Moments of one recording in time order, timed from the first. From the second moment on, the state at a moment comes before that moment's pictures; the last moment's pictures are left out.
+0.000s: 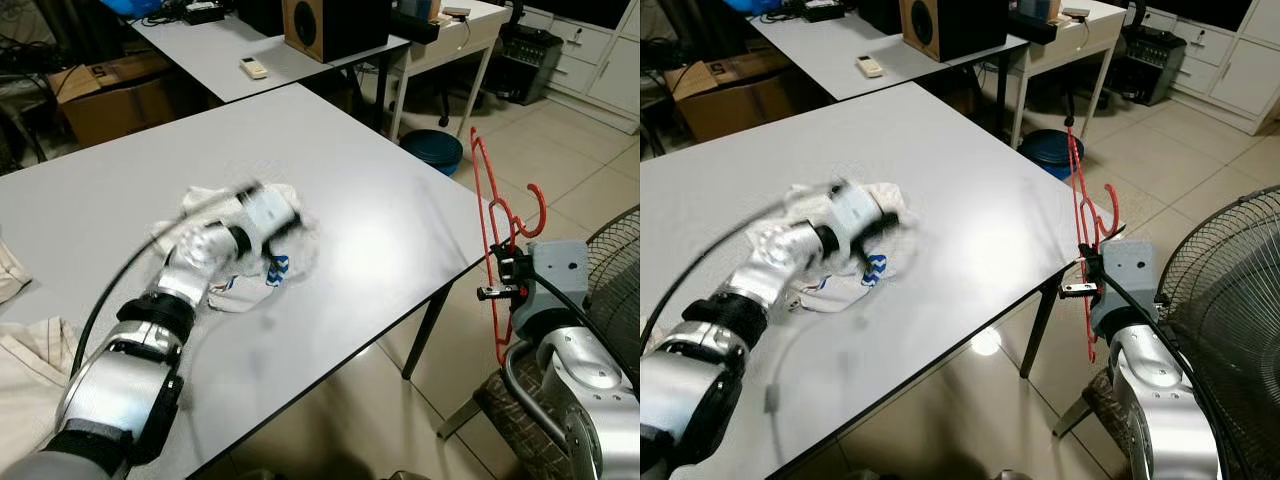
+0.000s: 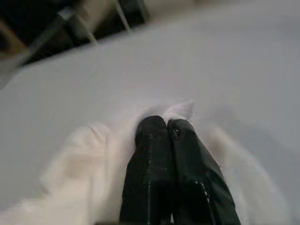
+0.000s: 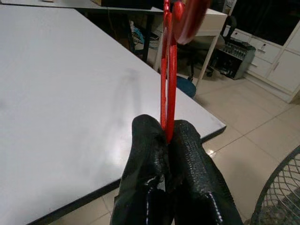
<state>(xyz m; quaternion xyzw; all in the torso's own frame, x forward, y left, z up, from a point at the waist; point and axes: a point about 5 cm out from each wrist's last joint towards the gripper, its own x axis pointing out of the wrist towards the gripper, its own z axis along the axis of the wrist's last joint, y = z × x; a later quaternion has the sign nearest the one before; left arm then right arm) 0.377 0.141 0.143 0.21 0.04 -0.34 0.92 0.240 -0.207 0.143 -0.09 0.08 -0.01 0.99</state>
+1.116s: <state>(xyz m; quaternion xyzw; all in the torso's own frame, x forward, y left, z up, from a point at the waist) 0.390 0.172 0.286 0.19 -0.16 -0.29 0.92 0.214 -0.133 0.167 0.02 -0.01 0.37 0.93</state>
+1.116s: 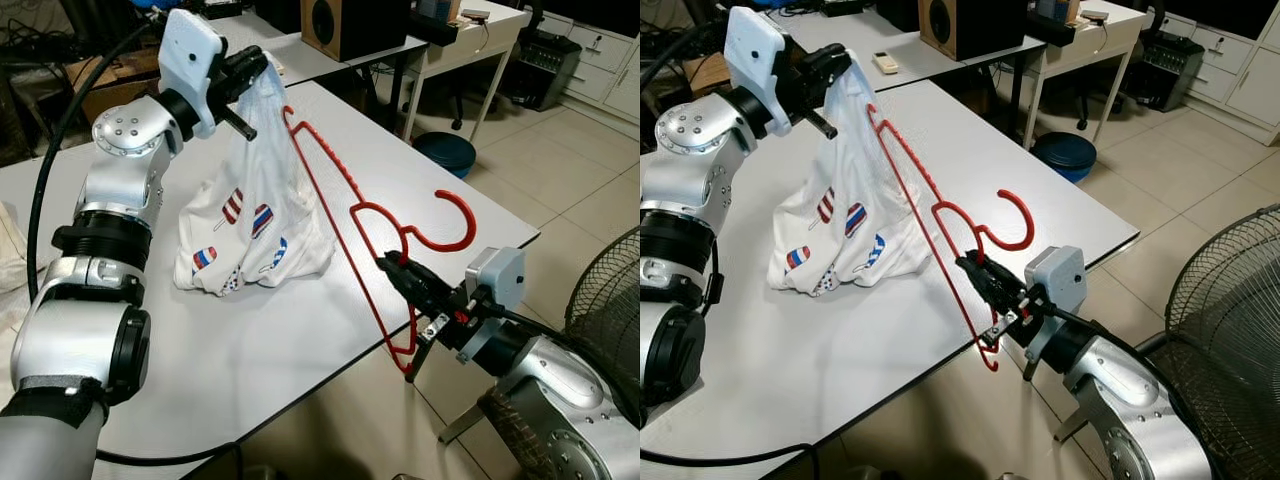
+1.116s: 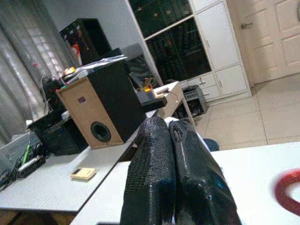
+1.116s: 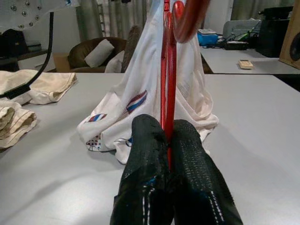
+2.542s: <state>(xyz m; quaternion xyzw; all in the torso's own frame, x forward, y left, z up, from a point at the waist) 0.310 0.165 0.328 0.18 -0.19 -0.50 0.82 0.229 -0.163 0.125 -0.06 0.15 0.34 0.93</state>
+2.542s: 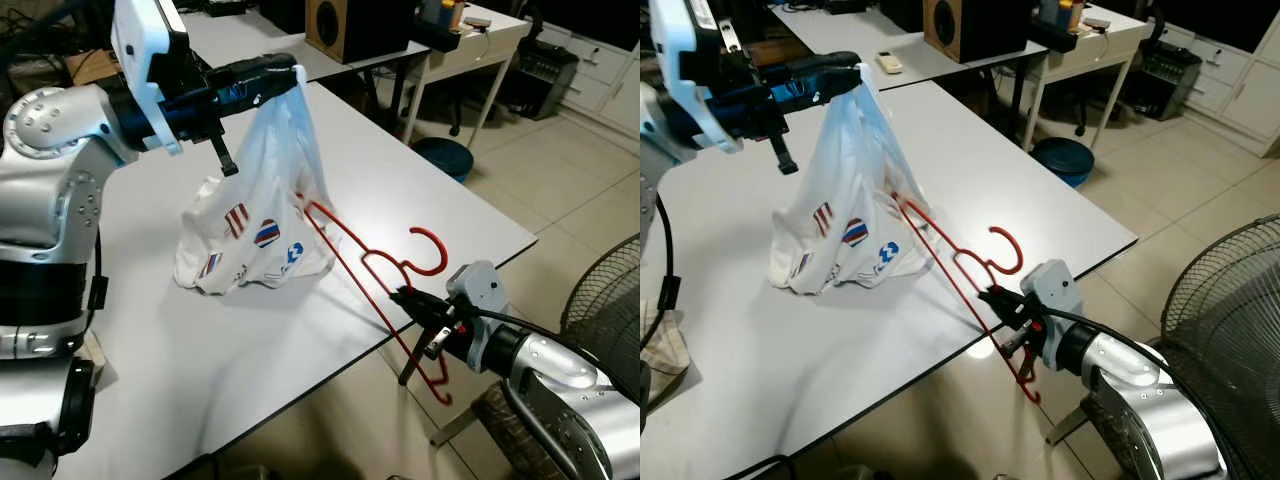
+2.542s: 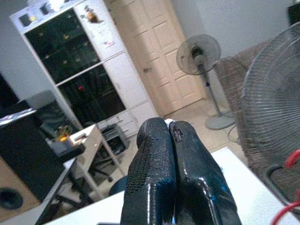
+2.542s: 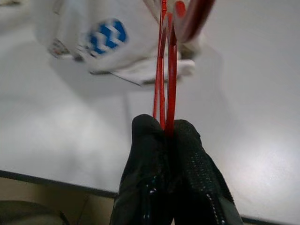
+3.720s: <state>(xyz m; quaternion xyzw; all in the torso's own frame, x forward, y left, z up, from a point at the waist) 0.291 0.156 0.219 0.19 -0.02 -0.43 0.88 0.346 -0.123 0.166 0.56 0.10 0.17 0.80</state>
